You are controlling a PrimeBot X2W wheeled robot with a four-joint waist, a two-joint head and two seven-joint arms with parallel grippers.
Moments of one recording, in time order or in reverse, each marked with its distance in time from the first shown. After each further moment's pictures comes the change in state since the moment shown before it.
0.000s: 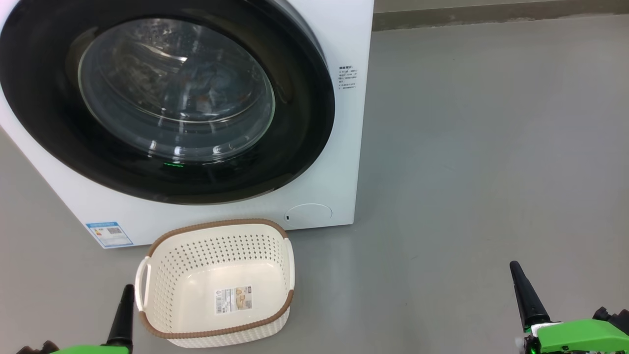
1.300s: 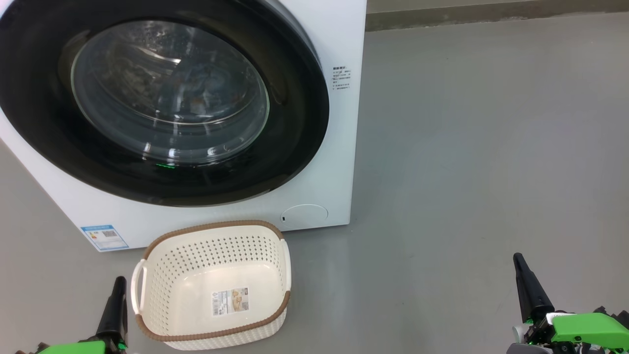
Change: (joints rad) left arm -0.035 -0.016 0.059 0.032 -0.235 -0.043 0.061; right arm -0.043 0.000 -0.020 0.043 0.246 0.000 0.048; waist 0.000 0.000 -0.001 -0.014
